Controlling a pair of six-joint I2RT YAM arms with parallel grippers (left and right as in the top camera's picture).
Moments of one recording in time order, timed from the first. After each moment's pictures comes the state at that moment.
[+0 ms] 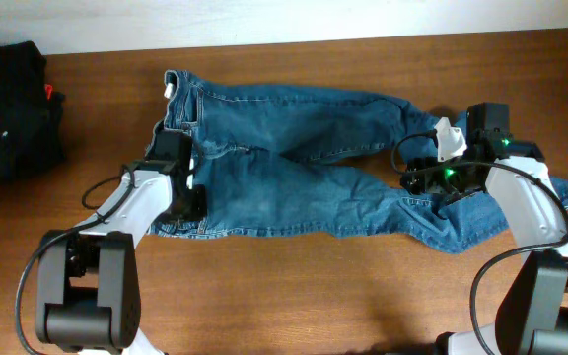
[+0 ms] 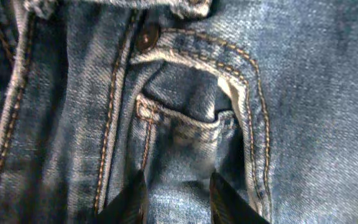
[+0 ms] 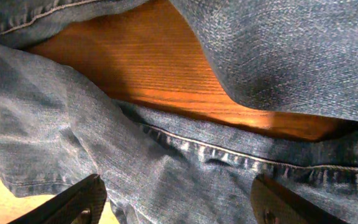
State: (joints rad) left arm -0.13 1.83 1.08 -0.71 -0.06 -0.18; right arm -0.18 1.64 1.13 -0.82 -0.31 -0.11
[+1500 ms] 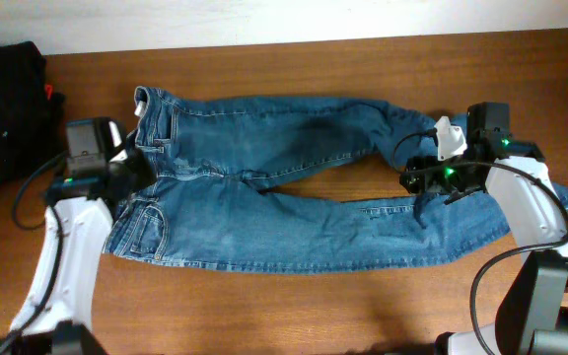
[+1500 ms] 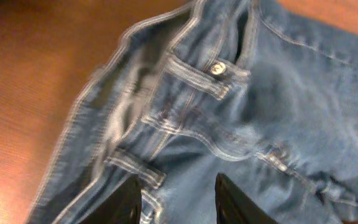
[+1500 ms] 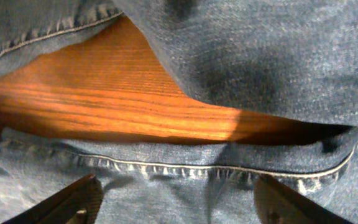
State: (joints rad) left arm 0.09 1.53 1.10 -0.55 0.02 -0.27; right arm -0.18 1.64 1.13 -0.80 -0.31 -0.11
